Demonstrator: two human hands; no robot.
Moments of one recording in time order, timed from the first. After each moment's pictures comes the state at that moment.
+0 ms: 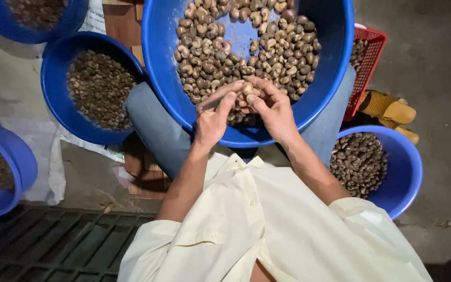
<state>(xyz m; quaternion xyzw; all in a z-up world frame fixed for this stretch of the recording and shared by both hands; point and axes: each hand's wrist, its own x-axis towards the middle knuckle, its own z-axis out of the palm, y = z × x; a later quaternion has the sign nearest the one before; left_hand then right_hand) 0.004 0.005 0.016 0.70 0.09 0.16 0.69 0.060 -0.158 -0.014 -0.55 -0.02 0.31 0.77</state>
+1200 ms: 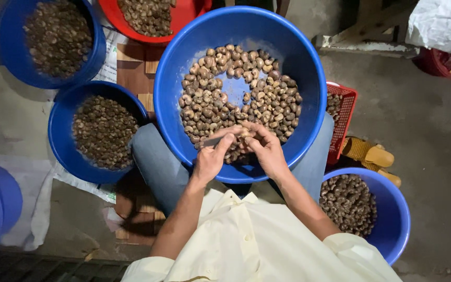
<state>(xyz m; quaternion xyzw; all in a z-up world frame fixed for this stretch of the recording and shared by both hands) 0.003 0.008 0.019 0.68 0.10 0.09 0.72 0.063 -0.165 -0.026 -0.59 0.03 0.30 0.74</state>
